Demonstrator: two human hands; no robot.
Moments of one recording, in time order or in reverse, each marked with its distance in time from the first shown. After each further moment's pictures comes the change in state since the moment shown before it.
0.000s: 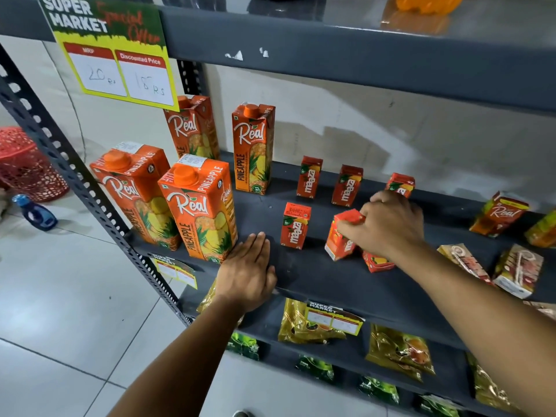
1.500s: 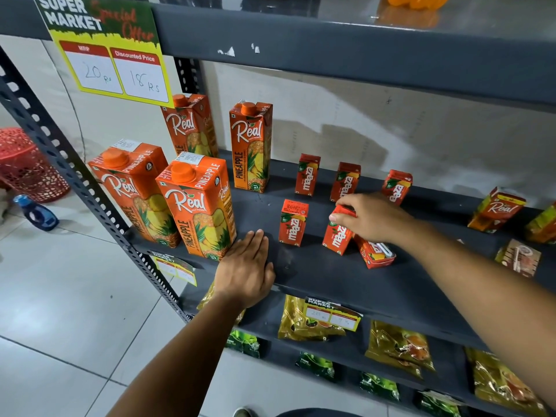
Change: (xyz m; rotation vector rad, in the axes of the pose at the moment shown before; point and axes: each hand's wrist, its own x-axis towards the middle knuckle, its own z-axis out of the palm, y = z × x) left_hand 0.000 -0.002 0.003 -0.008 0.011 -0.005; right_hand 0.022 0.002 -0.009 0.347 -0.337 -0.265
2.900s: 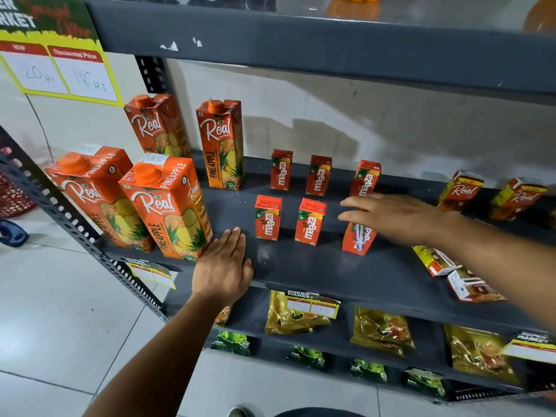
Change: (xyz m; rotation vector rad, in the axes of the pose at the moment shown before) left_hand -0.002 0.005 -0.007 0.013 -0.009 0.005; right_hand -0.058 0.054 -0.037 -0.690 -0.197 -0.418
